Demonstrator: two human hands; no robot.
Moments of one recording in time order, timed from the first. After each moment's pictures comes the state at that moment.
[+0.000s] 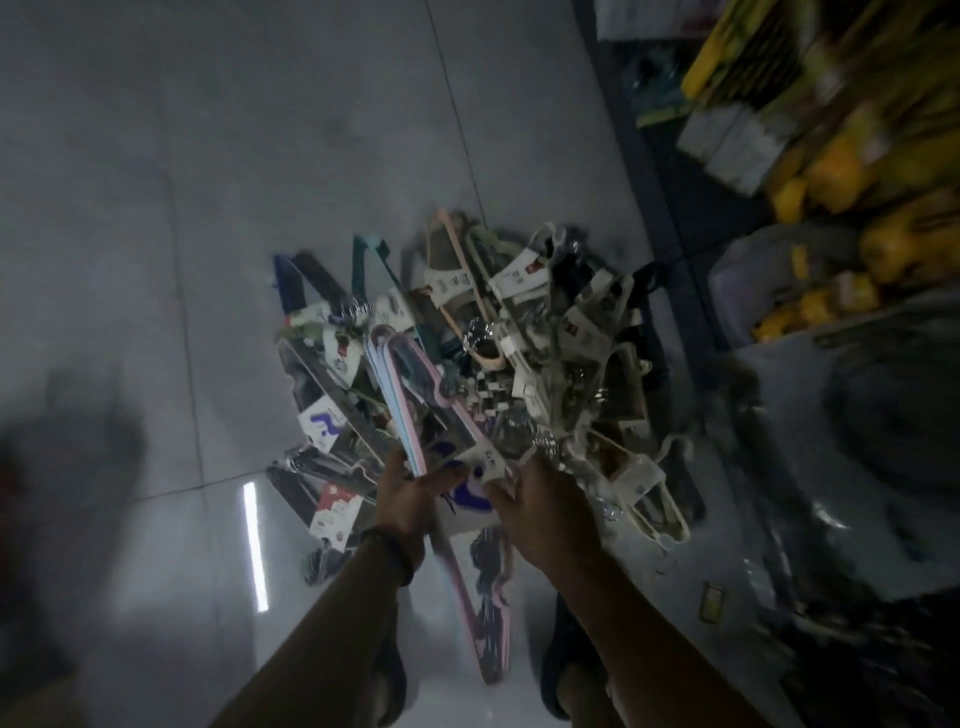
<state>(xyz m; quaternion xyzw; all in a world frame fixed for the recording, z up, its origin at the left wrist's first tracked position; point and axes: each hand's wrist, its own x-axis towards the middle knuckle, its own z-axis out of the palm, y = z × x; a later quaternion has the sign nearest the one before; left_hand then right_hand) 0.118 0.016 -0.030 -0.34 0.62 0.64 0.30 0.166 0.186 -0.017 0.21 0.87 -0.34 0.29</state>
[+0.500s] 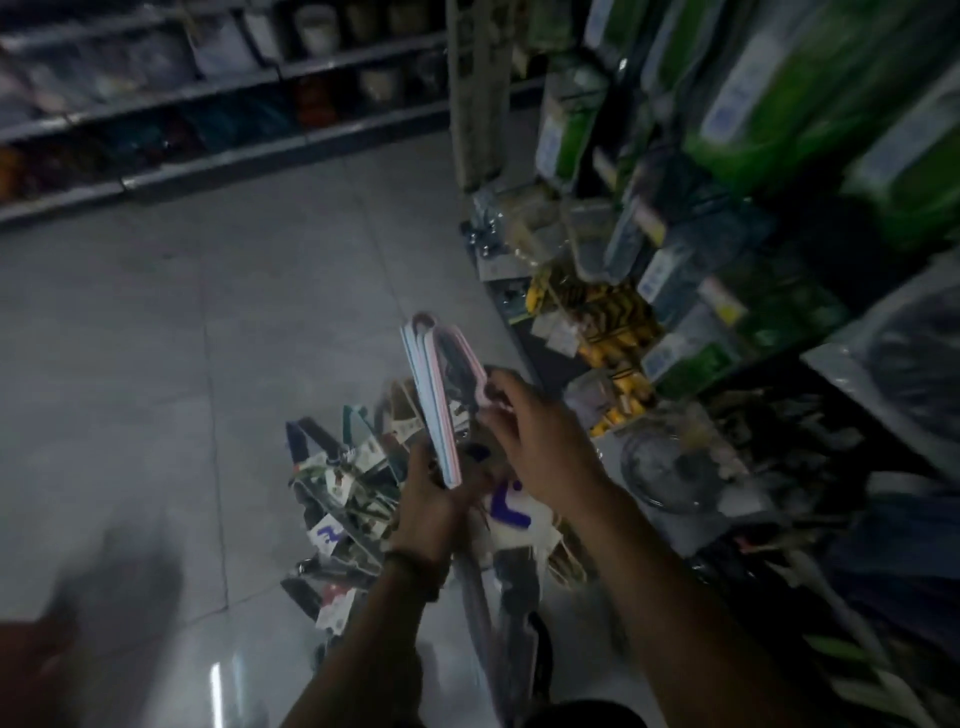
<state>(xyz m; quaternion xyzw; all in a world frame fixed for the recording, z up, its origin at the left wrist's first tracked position) 0.166 0.140 0.434 -0.06 0.68 0.69 0.26 0.167 0.306 0.481 0.06 0.93 -0.36 -0.04</state>
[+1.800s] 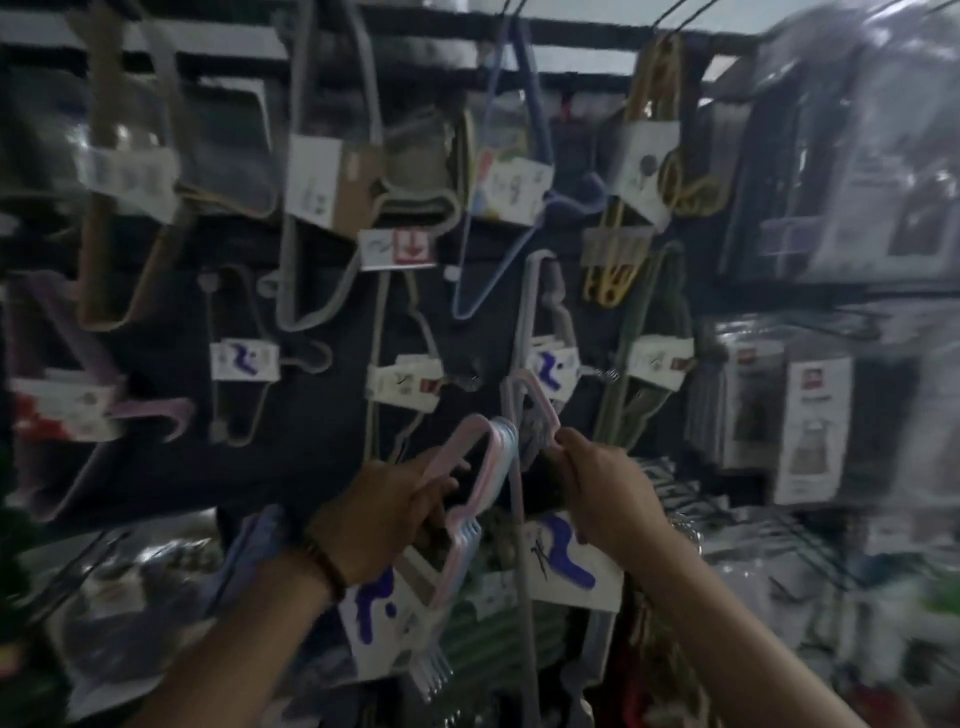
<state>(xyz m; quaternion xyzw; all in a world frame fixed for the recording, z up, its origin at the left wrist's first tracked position) 0.668 0.477 0.845 0.85 0.42 0.30 0.12 0.943 0.478 0.817 0.63 0.70 0.06 -0.32</state>
